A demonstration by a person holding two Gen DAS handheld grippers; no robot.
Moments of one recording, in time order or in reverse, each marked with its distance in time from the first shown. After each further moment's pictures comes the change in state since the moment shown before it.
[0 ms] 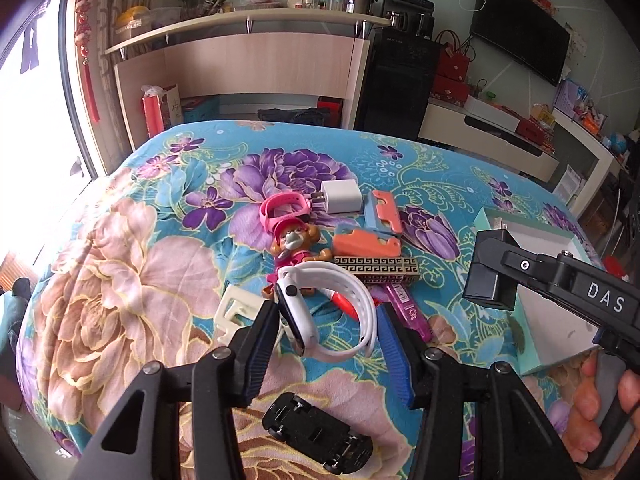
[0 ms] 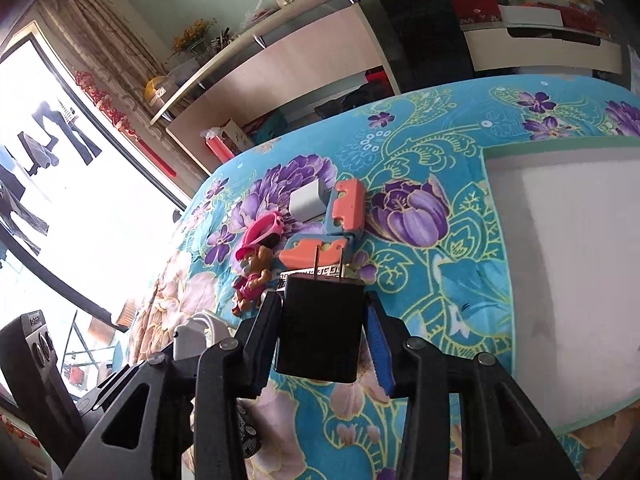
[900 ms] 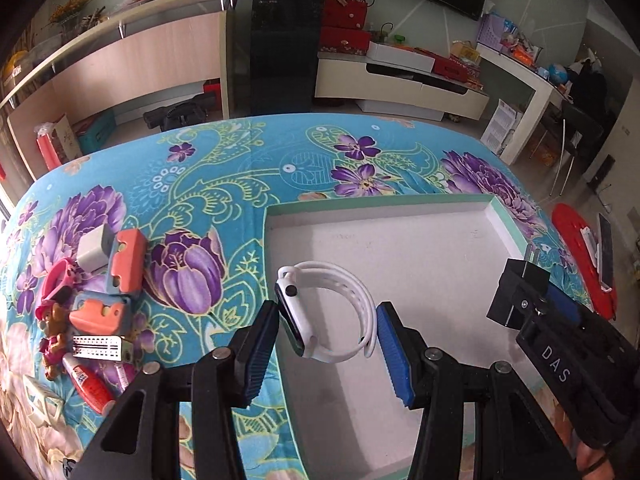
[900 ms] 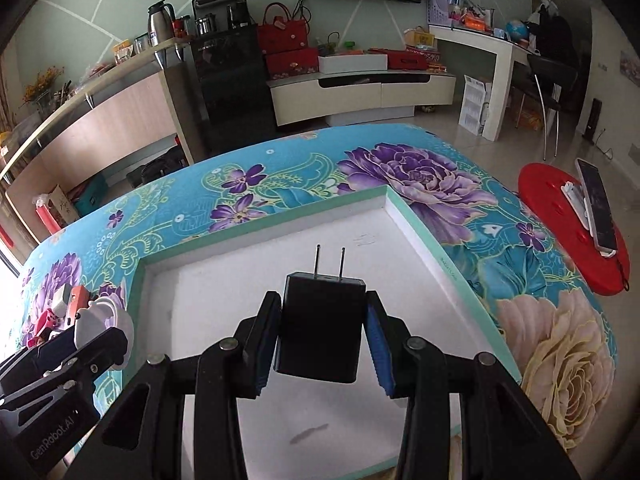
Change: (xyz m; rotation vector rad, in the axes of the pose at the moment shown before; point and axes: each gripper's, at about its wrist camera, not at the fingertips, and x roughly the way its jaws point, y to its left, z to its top) left arm 0.088 -0.230 0.029 0.220 0.153 -0.186; right arm -0.085 -0.184 0.029 0.133 -0.132 -0.638
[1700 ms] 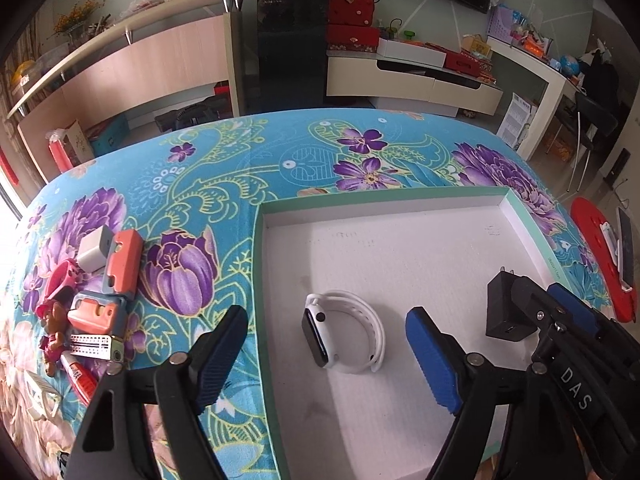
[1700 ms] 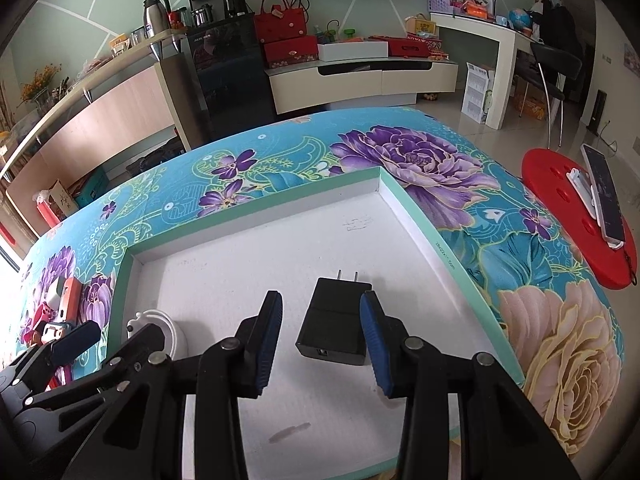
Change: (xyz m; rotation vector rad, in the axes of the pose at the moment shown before) left arm 0.010 -0.013 -0.001 0.013 -0.025 0.095; right arm 0.007 -0.009 -0.002 0.008 0.024 0.049
